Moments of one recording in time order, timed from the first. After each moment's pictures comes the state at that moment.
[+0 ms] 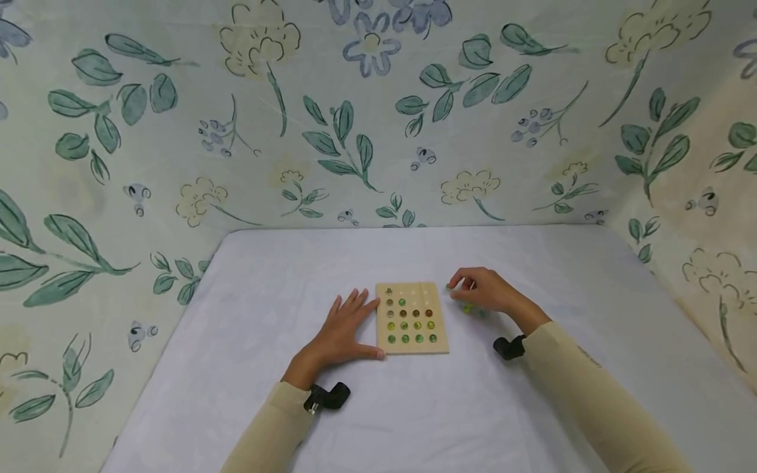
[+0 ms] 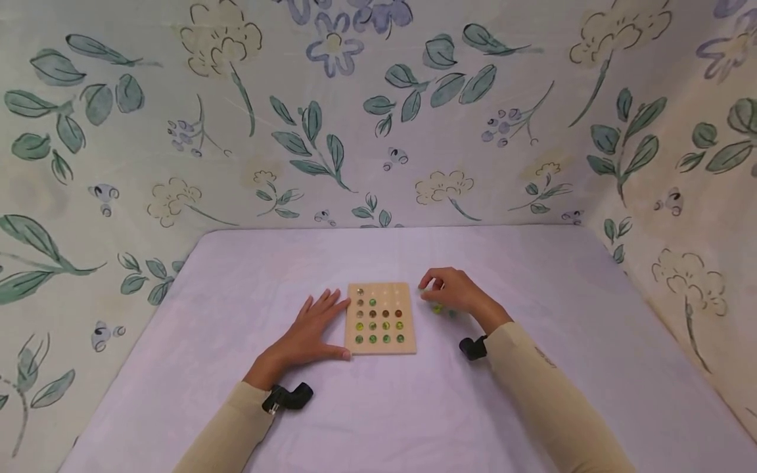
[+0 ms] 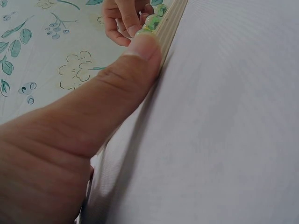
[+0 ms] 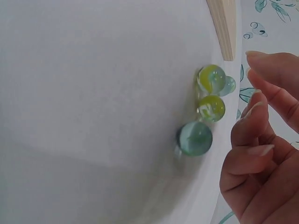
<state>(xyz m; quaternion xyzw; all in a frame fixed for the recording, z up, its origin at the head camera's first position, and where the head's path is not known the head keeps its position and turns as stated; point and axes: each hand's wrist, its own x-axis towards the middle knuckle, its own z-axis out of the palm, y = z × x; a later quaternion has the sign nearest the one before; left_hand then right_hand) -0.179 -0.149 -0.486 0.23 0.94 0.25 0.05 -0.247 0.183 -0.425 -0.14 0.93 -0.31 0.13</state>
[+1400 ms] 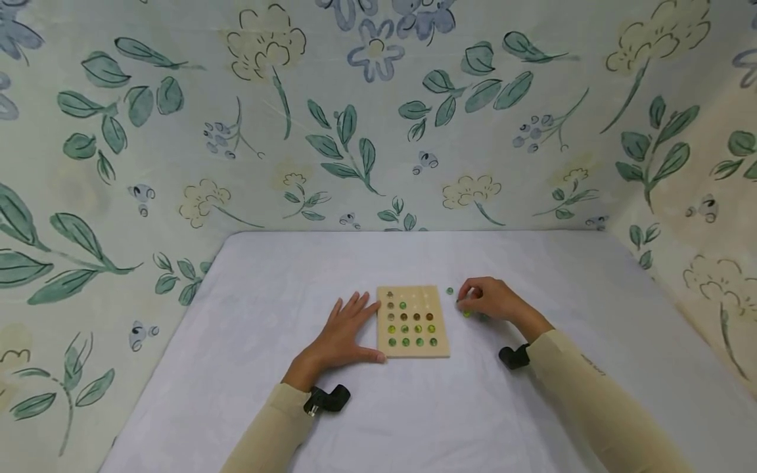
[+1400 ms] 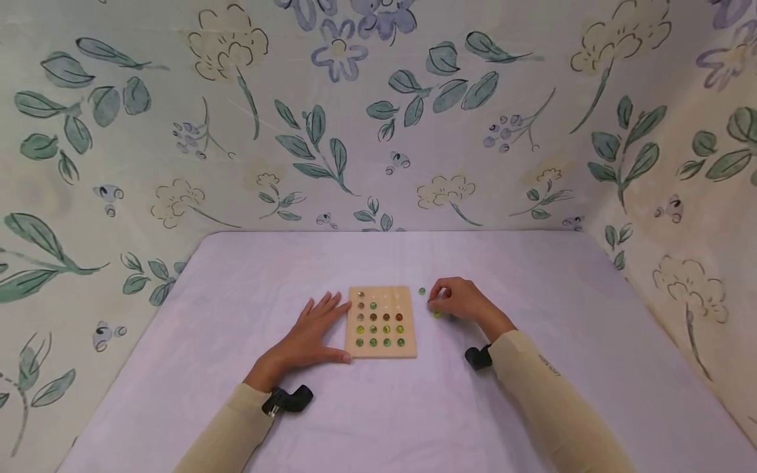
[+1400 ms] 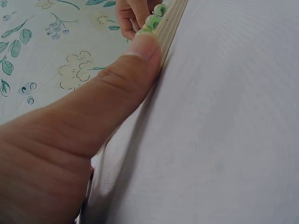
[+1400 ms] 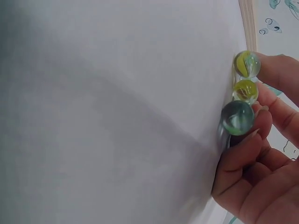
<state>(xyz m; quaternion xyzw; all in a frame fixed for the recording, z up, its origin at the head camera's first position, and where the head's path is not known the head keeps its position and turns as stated) -0.176 -0.150 -0.483 0.24 0.94 0.25 0.04 -0.248 0.194 -0.441 -0.09 0.94 -0.31 0.14</state>
